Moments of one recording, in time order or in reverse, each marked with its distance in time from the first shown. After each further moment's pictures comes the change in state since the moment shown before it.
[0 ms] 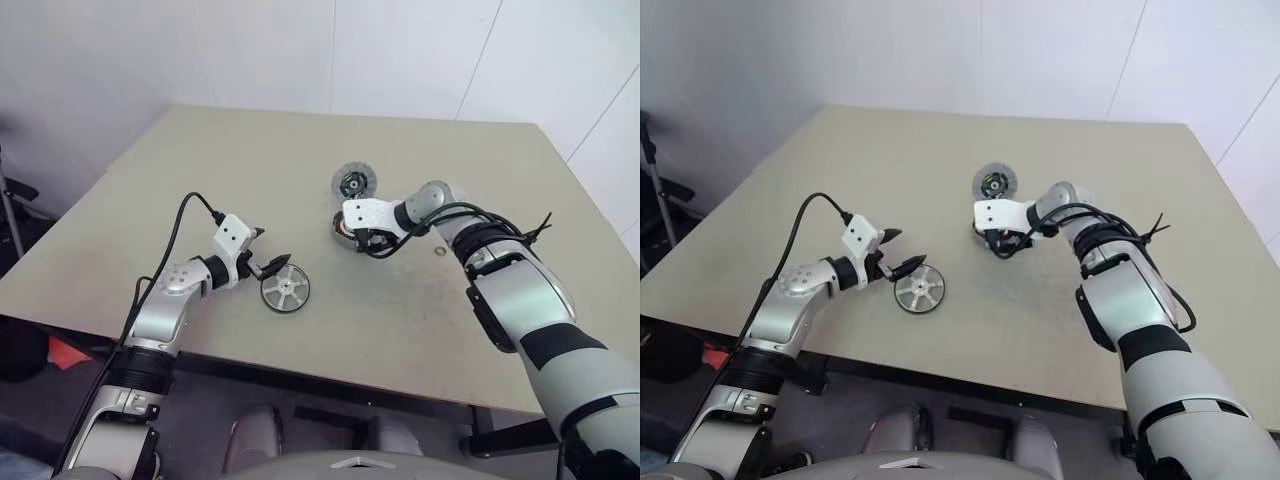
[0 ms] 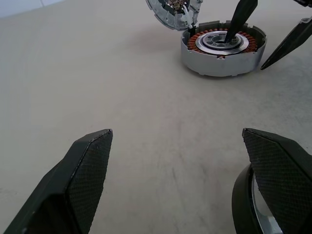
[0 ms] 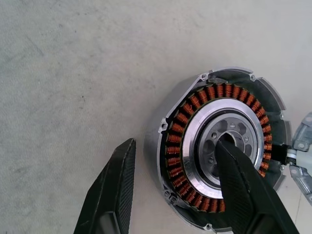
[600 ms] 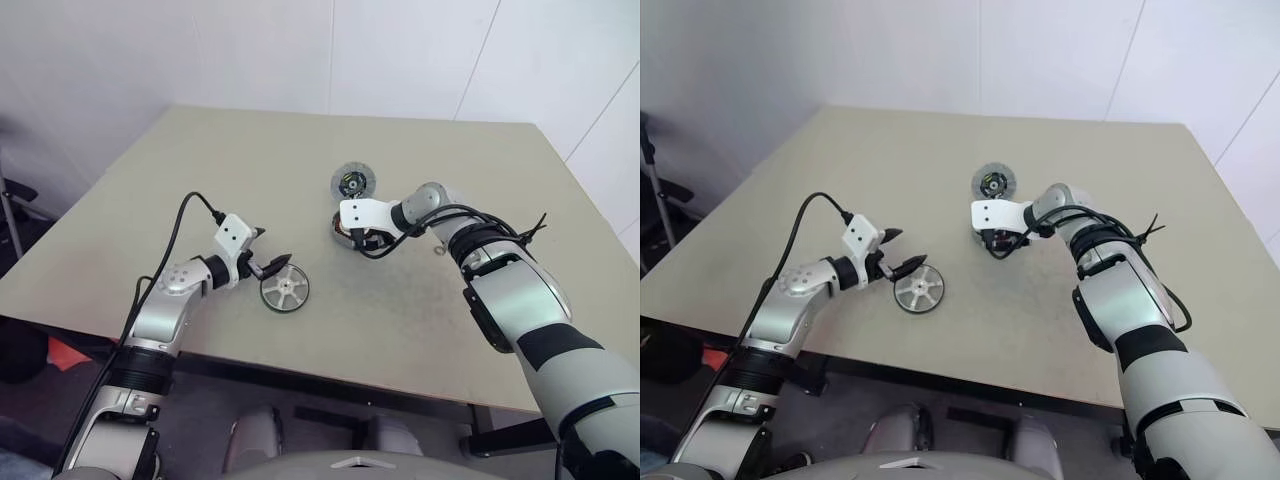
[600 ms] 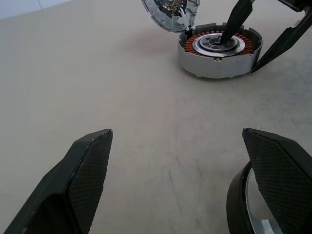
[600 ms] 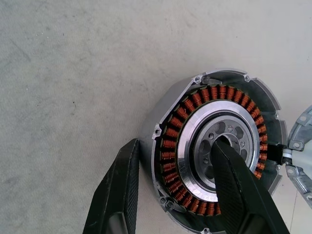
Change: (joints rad) left arm 0.000 -0.001 -0.001 -0.012 0.000 0.007 0.000; right arm 0.000 0.012 -0.001 0.003 -0.008 0.021 -0.045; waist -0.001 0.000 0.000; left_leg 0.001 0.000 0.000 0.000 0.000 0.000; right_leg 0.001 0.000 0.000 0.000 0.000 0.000
